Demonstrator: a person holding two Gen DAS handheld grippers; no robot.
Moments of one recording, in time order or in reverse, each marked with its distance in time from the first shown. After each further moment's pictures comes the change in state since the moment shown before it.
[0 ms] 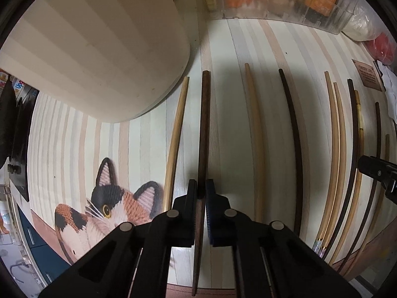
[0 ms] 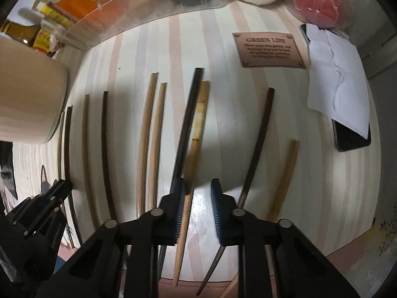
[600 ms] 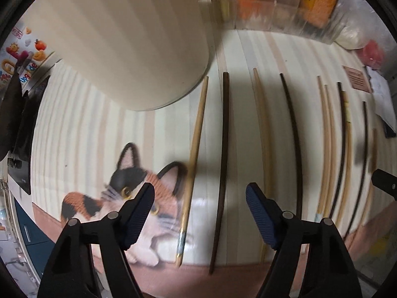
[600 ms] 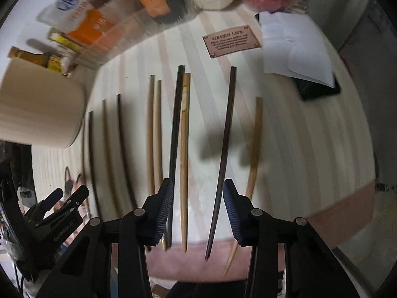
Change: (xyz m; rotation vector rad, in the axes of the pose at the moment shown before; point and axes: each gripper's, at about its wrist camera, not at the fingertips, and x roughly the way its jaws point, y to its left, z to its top) left arm -0.018 0.019 -0.005 -0.018 -0.029 -0.020; right arm -0.038 -0.033 -0.044 0.148 -0.055 0.080
